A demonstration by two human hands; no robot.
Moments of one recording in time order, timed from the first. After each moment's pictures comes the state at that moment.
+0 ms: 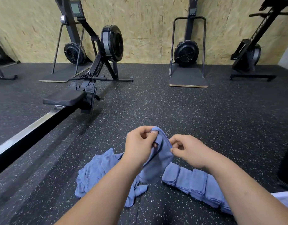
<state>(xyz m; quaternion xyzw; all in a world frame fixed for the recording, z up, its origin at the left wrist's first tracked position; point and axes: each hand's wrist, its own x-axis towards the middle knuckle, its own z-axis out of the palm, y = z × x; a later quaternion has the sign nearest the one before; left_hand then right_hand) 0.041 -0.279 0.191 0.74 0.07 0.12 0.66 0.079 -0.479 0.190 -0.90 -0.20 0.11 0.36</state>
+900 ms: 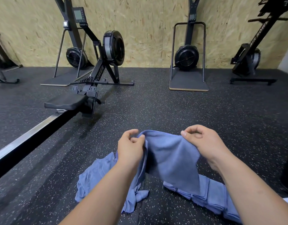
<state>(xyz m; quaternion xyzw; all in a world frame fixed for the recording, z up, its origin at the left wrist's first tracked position) 0.060 -0.252 0.167 0.69 0.20 0.17 0.67 0.090 -0.495 0.201 -0.76 -0.01 0.02 0.65</state>
